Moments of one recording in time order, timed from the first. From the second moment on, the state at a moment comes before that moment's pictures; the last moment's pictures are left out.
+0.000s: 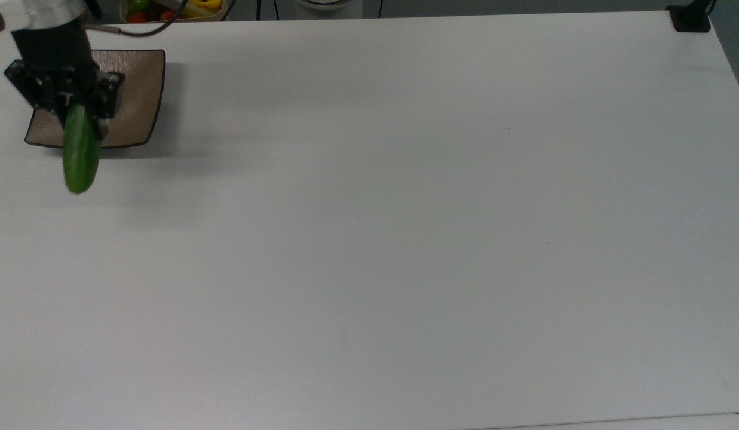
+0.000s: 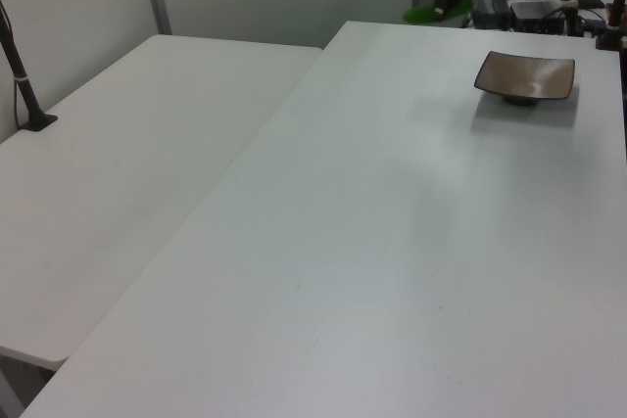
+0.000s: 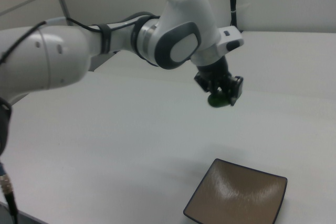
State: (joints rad) arm -0.34 0.28 0.02 -1.57 0.01 2.14 -0.32
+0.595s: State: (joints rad) arm -0.34 0.13 -0.08 -1.82 0.00 1.99 -0.44
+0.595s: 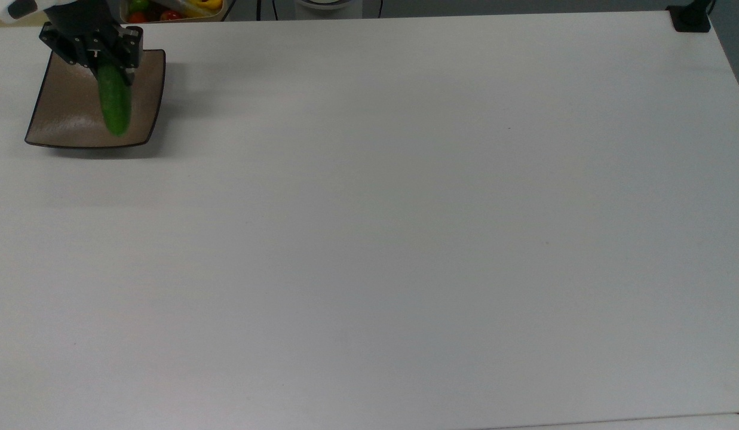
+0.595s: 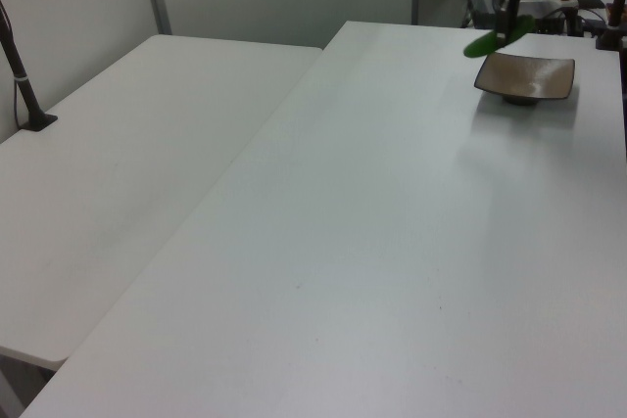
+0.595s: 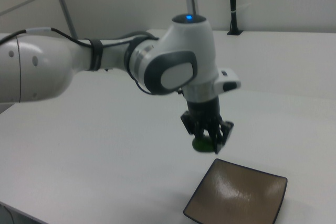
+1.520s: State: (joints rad) arm -0.34 0.13 -0.22 -2.02 0.00 2.20 -0.48
